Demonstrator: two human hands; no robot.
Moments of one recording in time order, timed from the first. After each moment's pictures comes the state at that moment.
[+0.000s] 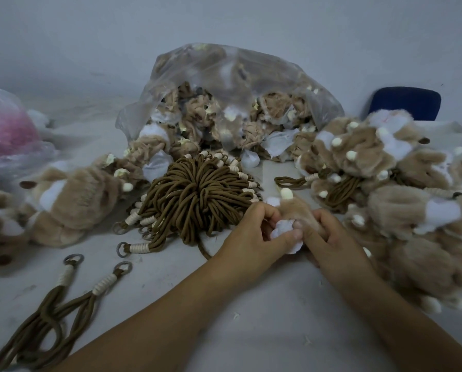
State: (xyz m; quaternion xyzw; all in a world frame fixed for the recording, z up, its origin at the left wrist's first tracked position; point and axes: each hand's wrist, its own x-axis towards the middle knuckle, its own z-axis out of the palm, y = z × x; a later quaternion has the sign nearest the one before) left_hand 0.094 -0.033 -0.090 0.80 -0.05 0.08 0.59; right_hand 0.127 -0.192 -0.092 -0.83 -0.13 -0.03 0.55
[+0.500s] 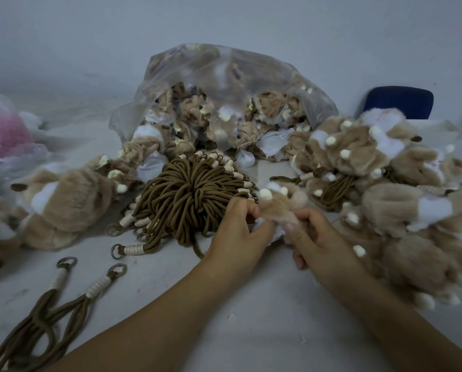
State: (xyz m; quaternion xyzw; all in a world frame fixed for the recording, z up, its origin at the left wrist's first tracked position) left_hand 0.098 -0.031 -0.092 0.82 0.00 0.17 0.55; right_hand 0.126 -0.185 -0.096 -0.77 -0.19 0.01 0.61
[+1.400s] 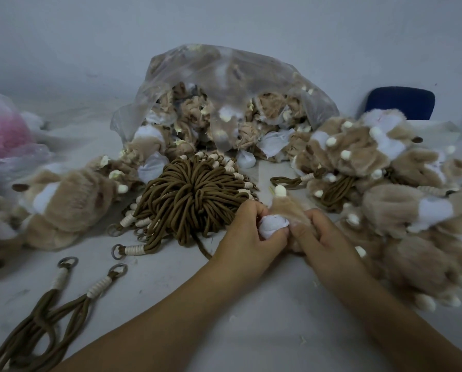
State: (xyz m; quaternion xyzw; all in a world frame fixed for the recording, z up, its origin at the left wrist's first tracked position) left_hand 0.096 -0.037 -0.094 0.82 -0.02 0.12 0.56; right_hand 0.124 -0.189 -0.091 -0.83 -0.14 -0.04 0.53
